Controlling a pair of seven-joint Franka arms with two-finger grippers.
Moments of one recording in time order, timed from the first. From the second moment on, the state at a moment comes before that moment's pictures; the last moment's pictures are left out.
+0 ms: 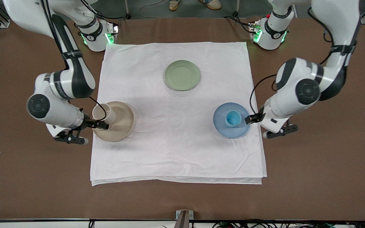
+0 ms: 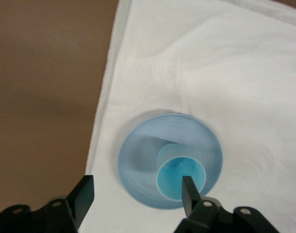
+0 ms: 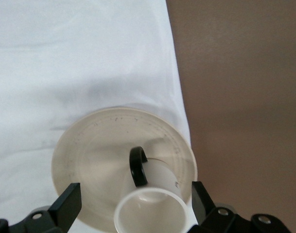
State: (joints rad) left arm 0.04 0.30 -0.36 -1.72 0.02 1.95 -0.60; right arm 0.23 0.34 -0.11 -1.76 0.09 1.95 0.19
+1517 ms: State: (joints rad) left arm -0.03 -0.10 -0.11 -1.60 0.01 1.51 -0.22; right arm 0.00 0.16 -0.13 -1.45 0.01 1.40 -0.09
